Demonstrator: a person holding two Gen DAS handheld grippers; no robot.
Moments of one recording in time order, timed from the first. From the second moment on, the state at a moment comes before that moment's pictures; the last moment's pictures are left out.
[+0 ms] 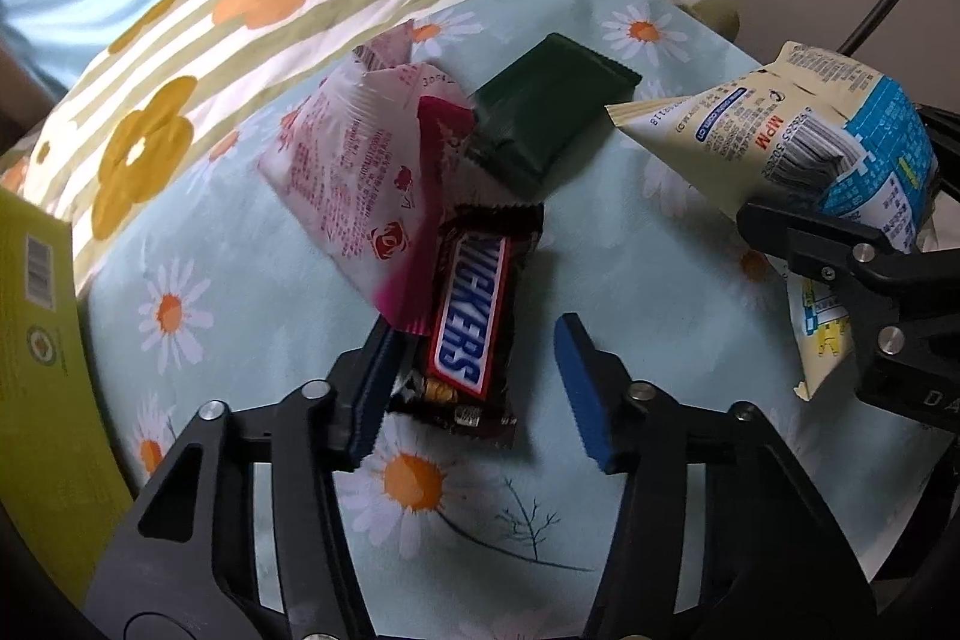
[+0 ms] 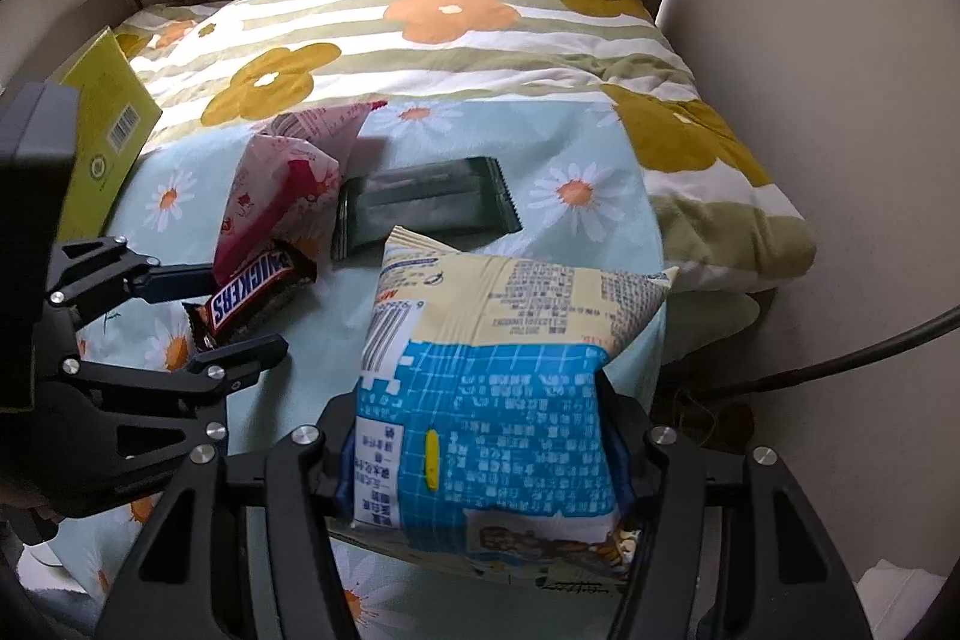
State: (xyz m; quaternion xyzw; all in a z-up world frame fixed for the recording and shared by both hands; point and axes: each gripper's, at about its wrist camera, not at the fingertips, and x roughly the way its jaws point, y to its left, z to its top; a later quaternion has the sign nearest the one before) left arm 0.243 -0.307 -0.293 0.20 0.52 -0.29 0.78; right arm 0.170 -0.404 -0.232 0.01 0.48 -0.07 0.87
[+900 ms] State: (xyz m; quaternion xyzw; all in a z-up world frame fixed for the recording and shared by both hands) left arm 0.206 -0.306 -0.270 0.19 0.52 -0.30 0.78; right arm 0.154 -0.411 -0.213 0.04 0.46 -0.07 0.88
